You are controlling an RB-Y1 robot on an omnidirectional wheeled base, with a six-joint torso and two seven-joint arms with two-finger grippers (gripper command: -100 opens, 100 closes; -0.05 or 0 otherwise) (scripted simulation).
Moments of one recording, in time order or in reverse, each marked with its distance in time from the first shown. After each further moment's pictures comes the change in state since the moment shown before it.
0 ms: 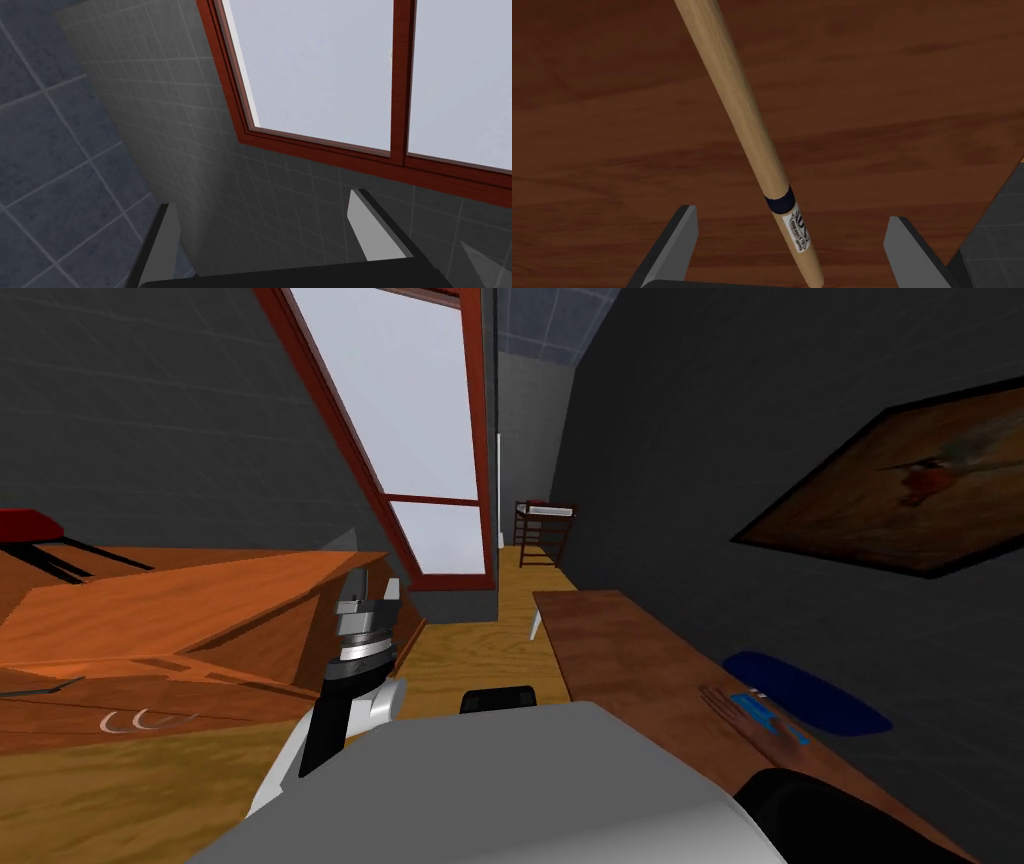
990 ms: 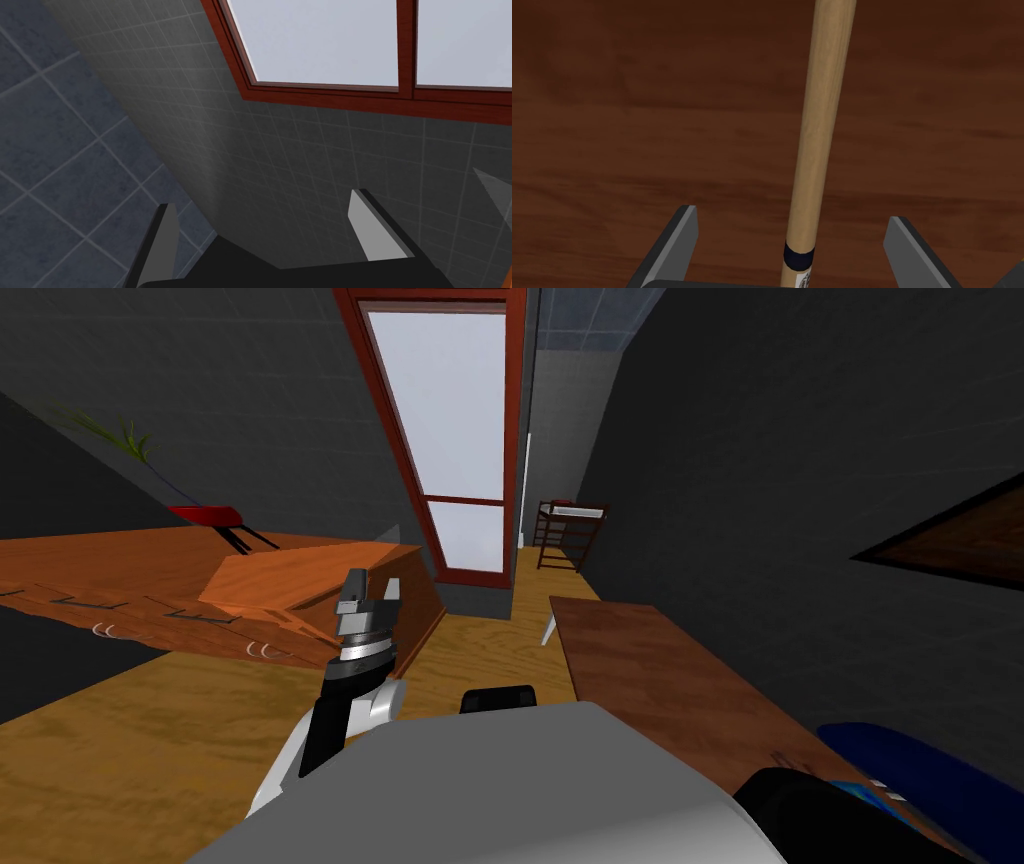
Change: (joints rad) left arm 0.000 0.000 0.000 0.000 0.000 0.000 0.000; right arm -0.017 0.032 0.058 0.193 0.076 -0.003 0.078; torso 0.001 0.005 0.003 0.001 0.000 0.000
